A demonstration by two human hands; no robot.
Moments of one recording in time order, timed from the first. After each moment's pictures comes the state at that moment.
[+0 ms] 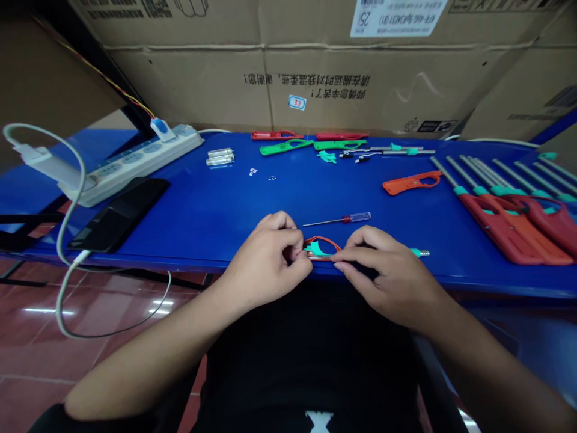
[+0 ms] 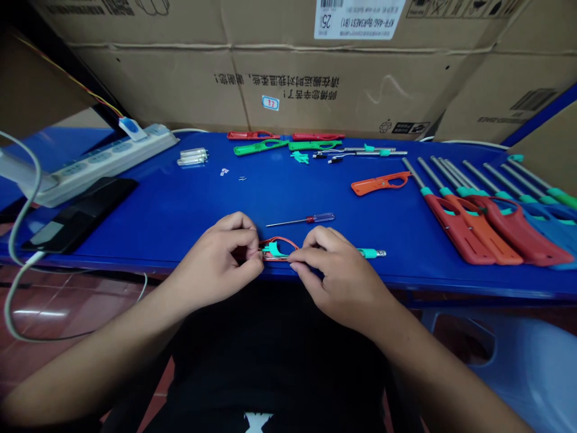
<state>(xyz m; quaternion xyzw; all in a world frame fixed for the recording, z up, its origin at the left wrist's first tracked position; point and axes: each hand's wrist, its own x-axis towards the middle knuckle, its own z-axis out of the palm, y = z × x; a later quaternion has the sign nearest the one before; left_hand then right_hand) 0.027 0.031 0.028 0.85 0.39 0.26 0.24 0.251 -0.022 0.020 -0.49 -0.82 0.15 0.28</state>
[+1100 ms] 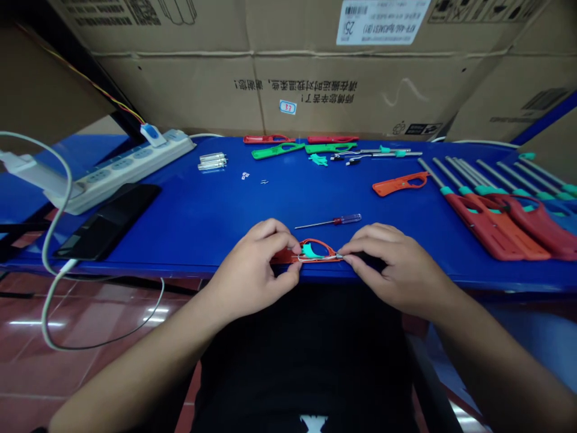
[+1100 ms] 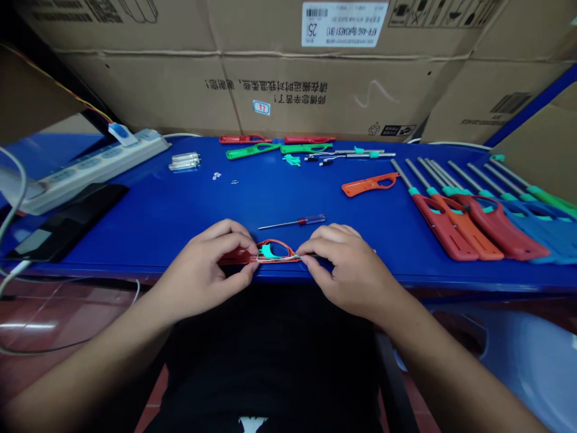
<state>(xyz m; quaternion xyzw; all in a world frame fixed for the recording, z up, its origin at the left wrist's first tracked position) 0.018 0.029 0.028 0.86 0.37 0.26 0.25 0.276 -0.015 0.026 -0.49 -0.82 0.11 0.26</state>
